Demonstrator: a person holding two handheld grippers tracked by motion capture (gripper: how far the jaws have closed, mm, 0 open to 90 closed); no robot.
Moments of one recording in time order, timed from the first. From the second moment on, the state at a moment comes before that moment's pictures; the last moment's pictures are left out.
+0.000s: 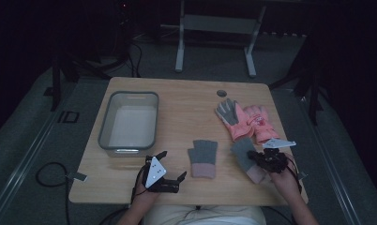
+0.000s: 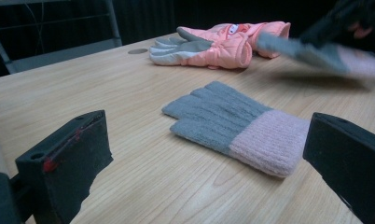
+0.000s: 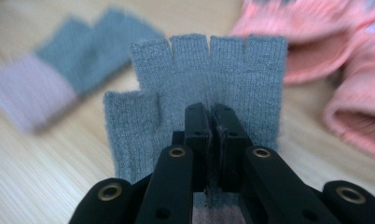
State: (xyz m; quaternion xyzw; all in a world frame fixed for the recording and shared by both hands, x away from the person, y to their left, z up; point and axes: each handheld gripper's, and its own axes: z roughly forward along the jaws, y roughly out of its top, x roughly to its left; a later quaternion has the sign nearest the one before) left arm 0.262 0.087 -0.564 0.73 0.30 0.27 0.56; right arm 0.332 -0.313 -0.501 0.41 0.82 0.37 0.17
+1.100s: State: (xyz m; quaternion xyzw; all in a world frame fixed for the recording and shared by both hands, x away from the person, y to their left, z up) left arm 0.261 0.087 -0.564 0.73 0.29 0.27 0.56; right arm 0.302 -0.263 -0.507 0.60 0.66 0.40 0.23
